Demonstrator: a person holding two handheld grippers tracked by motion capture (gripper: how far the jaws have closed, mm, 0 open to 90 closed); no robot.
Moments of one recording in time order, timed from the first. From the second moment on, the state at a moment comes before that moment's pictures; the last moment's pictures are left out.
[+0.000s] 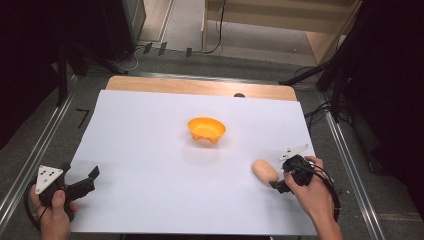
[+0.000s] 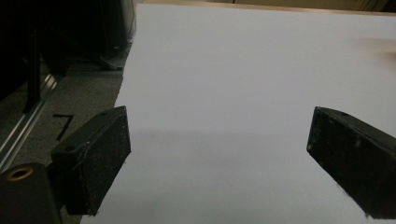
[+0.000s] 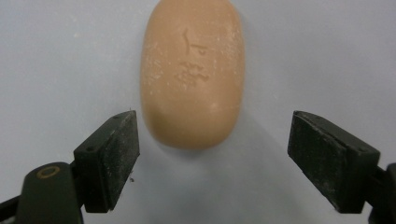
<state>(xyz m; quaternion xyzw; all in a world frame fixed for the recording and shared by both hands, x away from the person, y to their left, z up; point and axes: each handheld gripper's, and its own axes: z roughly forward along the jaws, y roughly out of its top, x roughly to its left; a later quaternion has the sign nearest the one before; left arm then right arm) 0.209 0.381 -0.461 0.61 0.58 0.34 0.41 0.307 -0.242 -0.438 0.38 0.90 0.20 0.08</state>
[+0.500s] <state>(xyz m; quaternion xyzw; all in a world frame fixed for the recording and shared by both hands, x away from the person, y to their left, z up) 0.209 0.381 -0.461 0.61 0.58 0.34 0.41 0.322 -0.213 -0.446 0.39 0.90 0.18 0.06</state>
